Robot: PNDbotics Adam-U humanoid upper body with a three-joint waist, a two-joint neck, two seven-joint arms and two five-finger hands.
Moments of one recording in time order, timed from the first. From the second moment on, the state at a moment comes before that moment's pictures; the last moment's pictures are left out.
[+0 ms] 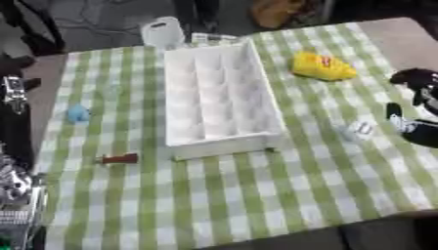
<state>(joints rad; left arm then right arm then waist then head) -0.25 0.10 0.00 -1.82 -0.25 -0.06 0.33 -0.05 -0.81 -0.02 -1.83 0.86 -0.02 0.24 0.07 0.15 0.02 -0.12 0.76</state>
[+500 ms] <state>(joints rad) -0.25 0.10 0.00 -1.82 -0.24 -0.06 0.33 -0.11 -0.84 0.01 -1.73 0.91 -0.06 0.25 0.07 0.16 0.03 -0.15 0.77</state>
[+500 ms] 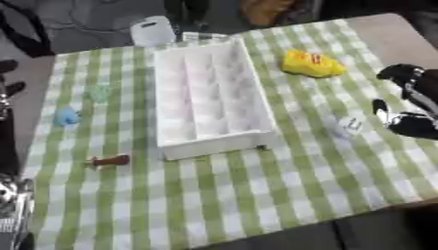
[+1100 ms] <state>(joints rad) -0.25 0.10 -0.01 -1.82 -0.24 -0.06 0.32 -0.20 -0.88 0.04 -1.59 0.97 -0.19 0.30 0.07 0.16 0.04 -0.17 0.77</state>
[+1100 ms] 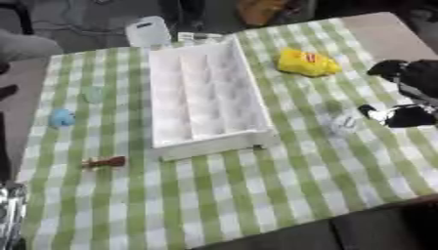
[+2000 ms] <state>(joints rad) -0.25 0.10 -0.01 -1.82 -0.24 -0.06 0.31 -0.24 -0.88 0.08 -1.53 1.03 -0.27 0.31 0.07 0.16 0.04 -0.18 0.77</state>
